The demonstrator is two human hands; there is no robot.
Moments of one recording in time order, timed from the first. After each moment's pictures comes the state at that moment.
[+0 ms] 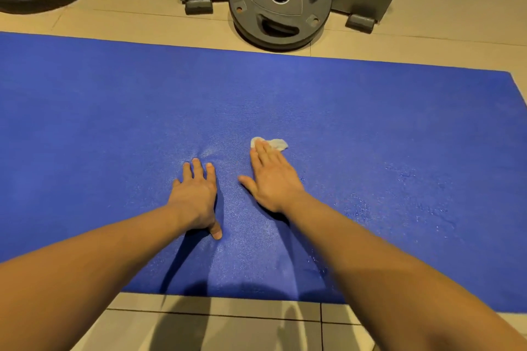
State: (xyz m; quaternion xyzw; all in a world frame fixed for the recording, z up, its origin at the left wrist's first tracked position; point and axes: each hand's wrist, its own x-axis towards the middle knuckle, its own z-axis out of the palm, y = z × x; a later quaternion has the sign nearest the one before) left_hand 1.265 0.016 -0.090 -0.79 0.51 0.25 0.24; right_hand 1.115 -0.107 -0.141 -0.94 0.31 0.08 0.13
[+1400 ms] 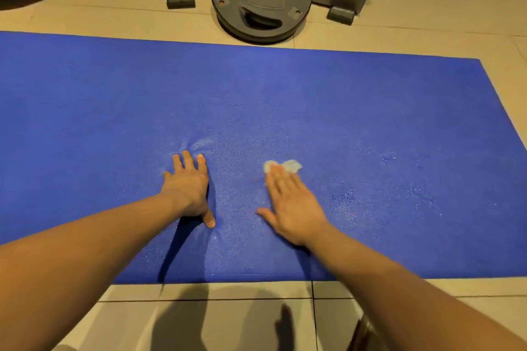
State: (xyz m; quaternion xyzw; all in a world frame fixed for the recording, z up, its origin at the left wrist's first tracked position) left_hand 1.269 0.013 -0.091 -0.78 0.51 0.26 0.24; right_hand 1.024 -0.056 -0.148 -0.95 0.31 0.08 0.06
